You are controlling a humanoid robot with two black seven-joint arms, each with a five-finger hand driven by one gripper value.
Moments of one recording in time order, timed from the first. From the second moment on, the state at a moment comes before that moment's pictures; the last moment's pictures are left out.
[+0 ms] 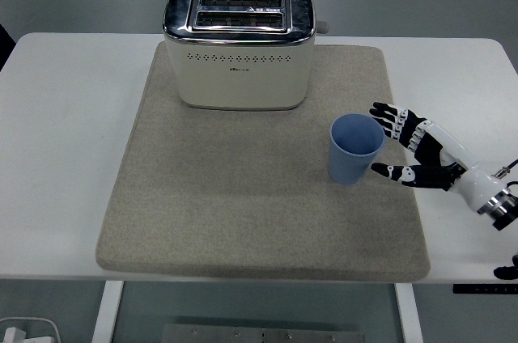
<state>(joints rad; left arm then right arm) -0.03 0.00 -0.06 -0.25 -0.04 -0.11 0.10 0.38 -0.64 0.66 1.35 -0.83 0.07 0.56</state>
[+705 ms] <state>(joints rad) -0.03 0.00 -0.06 -0.26 -0.04 -0.11 0.10 0.40 -0.57 0.66 1.30 -0.84 0.08 0.55</state>
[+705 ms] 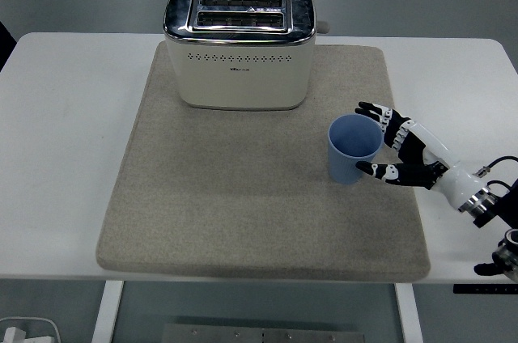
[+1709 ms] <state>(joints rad) -0.03 0.00 -0.06 -0.26 -0.03 -0.11 0.10 0.45 -0.46 0.60 1.23 -0.85 0.07 0.53</state>
